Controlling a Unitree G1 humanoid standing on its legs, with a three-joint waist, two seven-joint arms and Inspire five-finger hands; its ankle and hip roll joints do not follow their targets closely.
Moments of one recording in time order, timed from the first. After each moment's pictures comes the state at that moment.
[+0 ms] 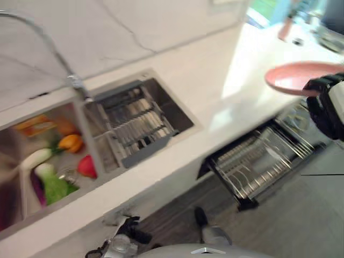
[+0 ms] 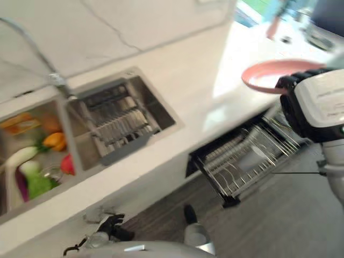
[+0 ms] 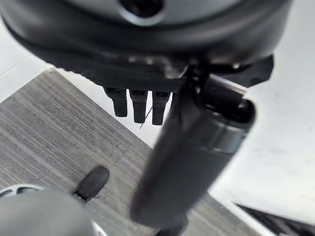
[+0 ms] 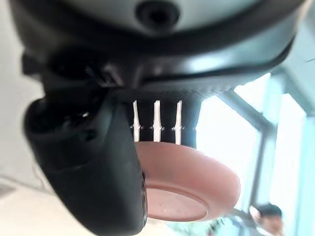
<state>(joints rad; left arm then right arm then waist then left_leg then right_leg) 0.05 0.19 -0.16 1.09 0.11 -0.02 0.15 0.40 -1.01 -0.41 -0.27 -0.79 -0.10 -0.48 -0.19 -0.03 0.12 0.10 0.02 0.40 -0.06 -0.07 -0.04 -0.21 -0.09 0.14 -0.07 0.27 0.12</state>
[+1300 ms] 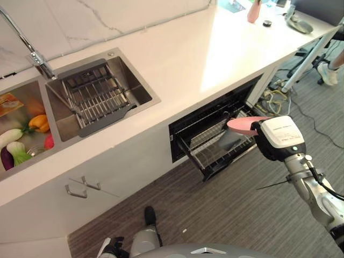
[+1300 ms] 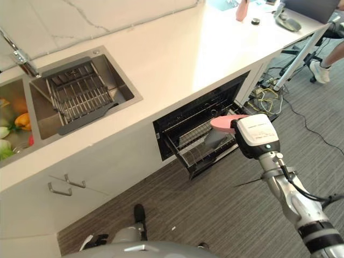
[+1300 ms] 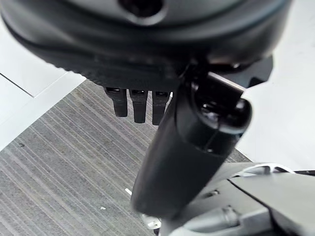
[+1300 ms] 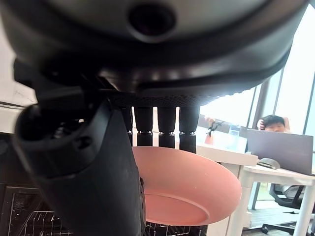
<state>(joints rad) 0.14 0.23 -0.11 1.17 0.15 -0.04 0.16 0.00 -0.87 0.18 0.12 -0.94 -0.06 -0.42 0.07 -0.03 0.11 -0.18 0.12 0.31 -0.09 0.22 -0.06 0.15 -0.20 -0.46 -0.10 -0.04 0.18</state>
